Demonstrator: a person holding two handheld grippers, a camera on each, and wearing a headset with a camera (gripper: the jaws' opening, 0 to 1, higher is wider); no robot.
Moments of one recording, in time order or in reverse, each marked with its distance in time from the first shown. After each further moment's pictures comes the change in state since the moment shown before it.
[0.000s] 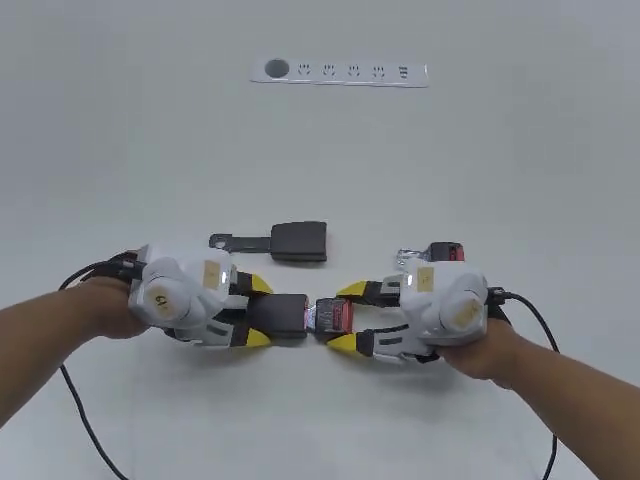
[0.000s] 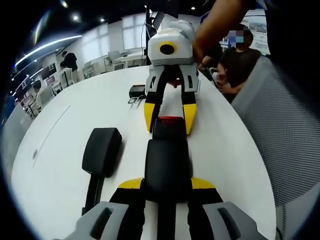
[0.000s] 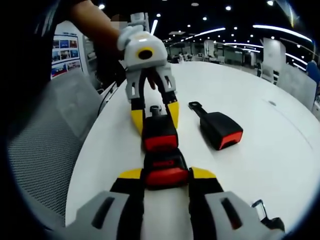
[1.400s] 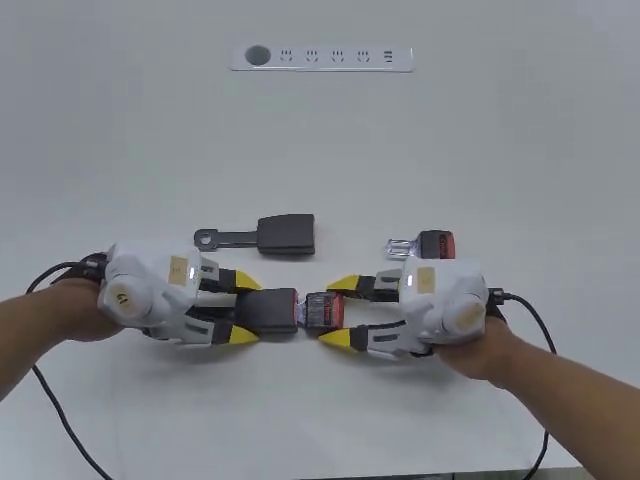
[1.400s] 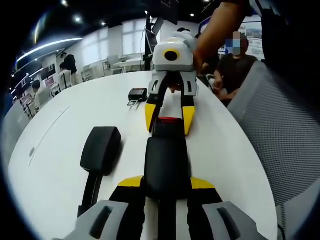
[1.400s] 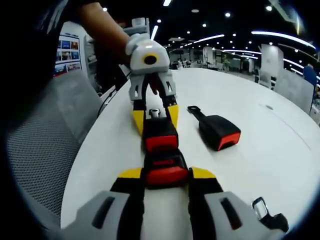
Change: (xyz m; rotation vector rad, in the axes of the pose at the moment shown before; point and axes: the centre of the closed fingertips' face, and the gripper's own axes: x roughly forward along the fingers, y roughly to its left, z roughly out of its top) left arm -0.003 -0.003 0.002 -0.010 -0.057 -0.035; right arm -0.002 0.002 0.000 -0.024 -0.057 -0.030
